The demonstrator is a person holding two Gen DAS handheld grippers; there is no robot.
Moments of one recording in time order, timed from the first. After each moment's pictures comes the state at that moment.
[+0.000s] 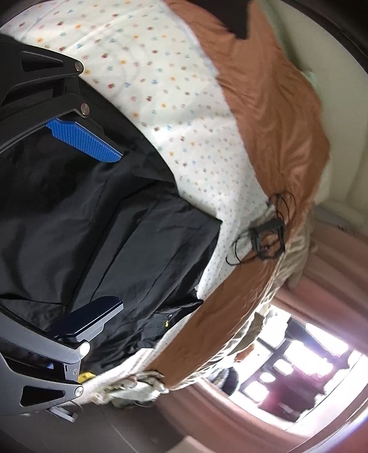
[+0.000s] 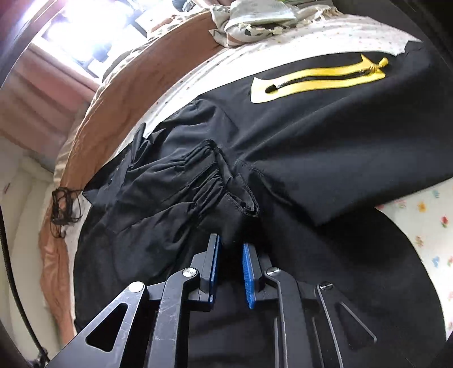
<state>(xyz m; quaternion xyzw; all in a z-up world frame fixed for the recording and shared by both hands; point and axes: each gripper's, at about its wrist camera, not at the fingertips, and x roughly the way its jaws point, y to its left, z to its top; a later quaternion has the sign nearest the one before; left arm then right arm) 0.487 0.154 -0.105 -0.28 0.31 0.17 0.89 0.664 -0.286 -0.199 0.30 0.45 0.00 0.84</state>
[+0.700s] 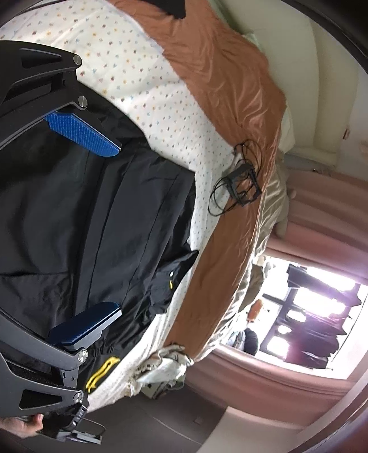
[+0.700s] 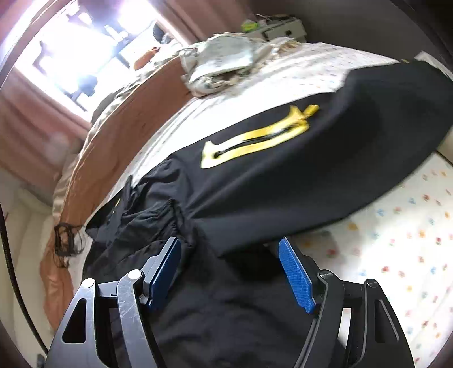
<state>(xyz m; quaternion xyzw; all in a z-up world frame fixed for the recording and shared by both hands) 0.486 0.096 -0.067 -0.20 0.28 0.09 0.94 0.602 -0.380 -0.148 0.33 0.41 -0.08 0.85</state>
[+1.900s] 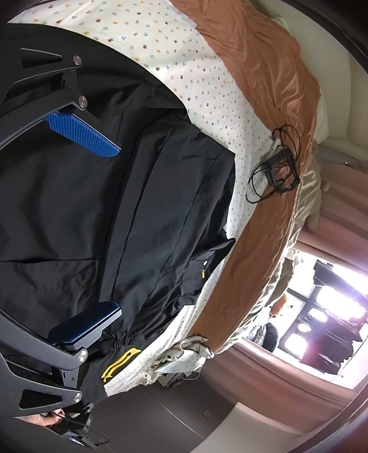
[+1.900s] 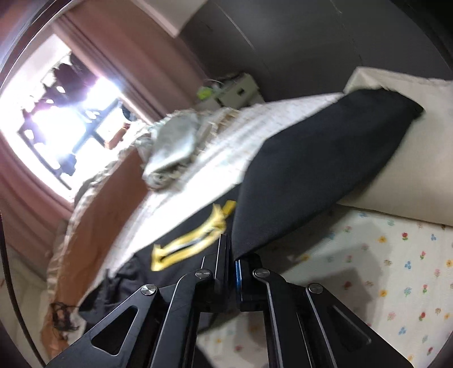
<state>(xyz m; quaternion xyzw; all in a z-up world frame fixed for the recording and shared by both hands) 0.507 0.084 -0.100 -0.23 0.34 0.05 0.91 0.577 -0.468 -0.128 0.37 0.24 -0.15 0.88</state>
